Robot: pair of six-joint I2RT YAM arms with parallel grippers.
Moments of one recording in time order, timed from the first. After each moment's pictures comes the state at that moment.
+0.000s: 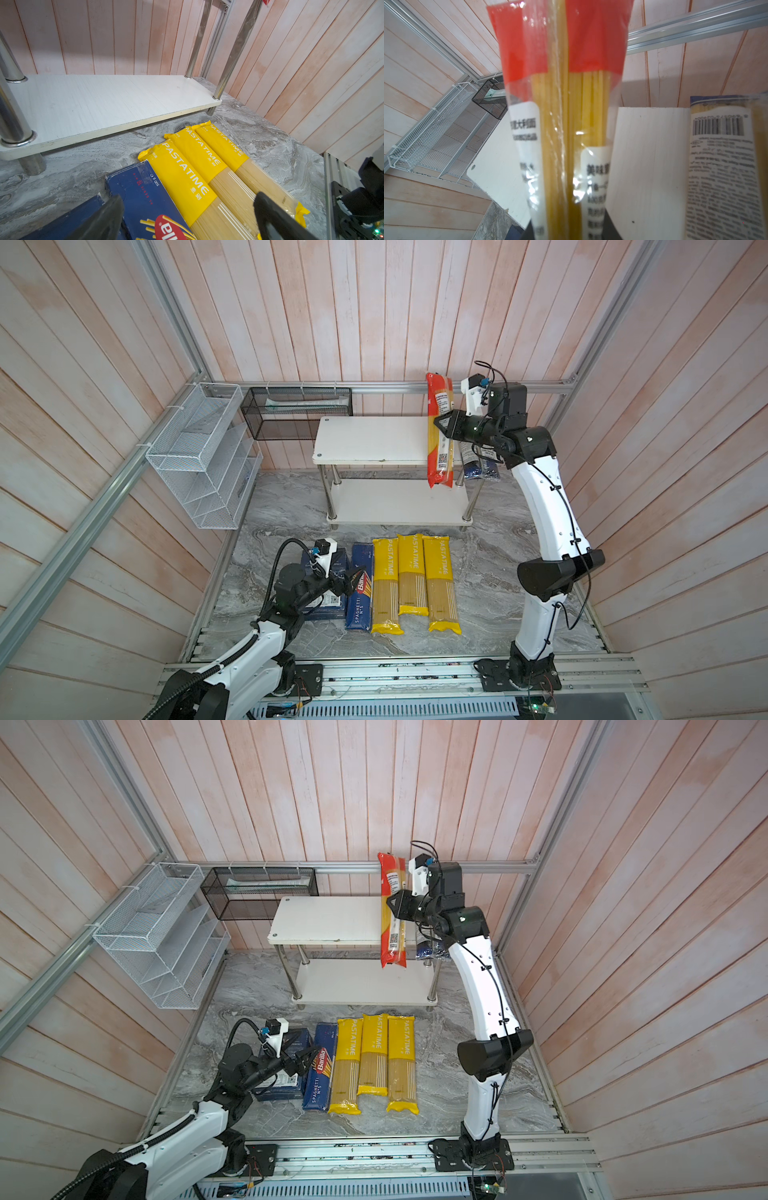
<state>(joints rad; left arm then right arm) -0.33 0.94 0.18 0.59 0.49 -0.20 0.34 1.97 2.49 -0.87 -0.32 0.41</state>
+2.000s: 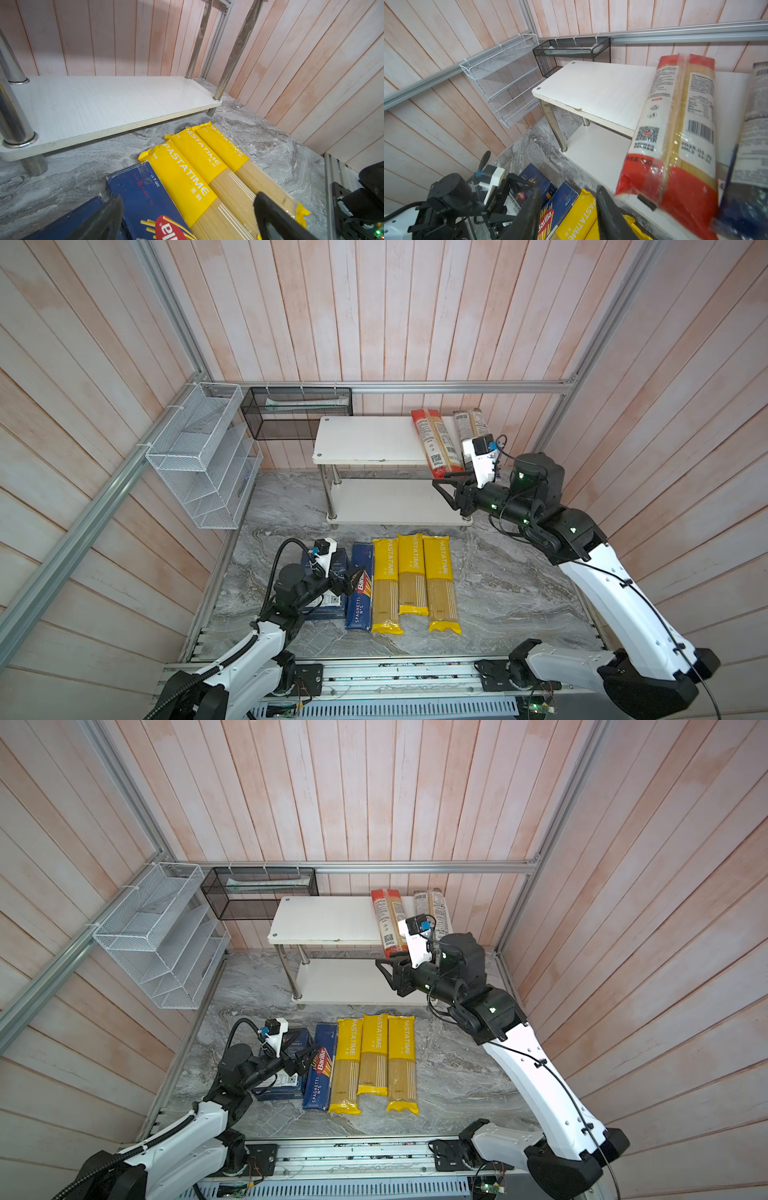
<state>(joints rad) -0.33 0.93 0.18 0.59 0.49 -0.20 0.58 1.17 1.48 -0.55 -0.25 0.21</state>
